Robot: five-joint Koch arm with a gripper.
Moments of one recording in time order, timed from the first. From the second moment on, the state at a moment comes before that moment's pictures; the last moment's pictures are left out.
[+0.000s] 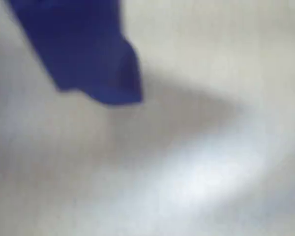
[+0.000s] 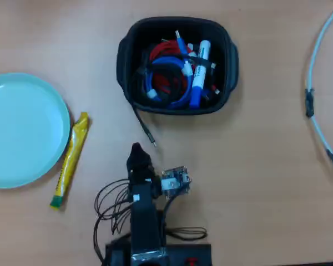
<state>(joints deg) 82.6 130.3 150.5 47.0 -8.3</state>
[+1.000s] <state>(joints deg) 62.2 93.8 97.6 89.6 -21.9</state>
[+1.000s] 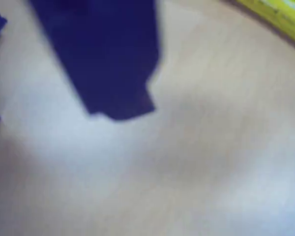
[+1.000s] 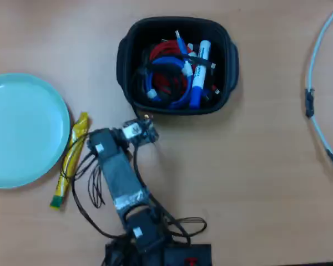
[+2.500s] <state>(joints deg) 30.3 66.6 85.1 93.3 -22.9</state>
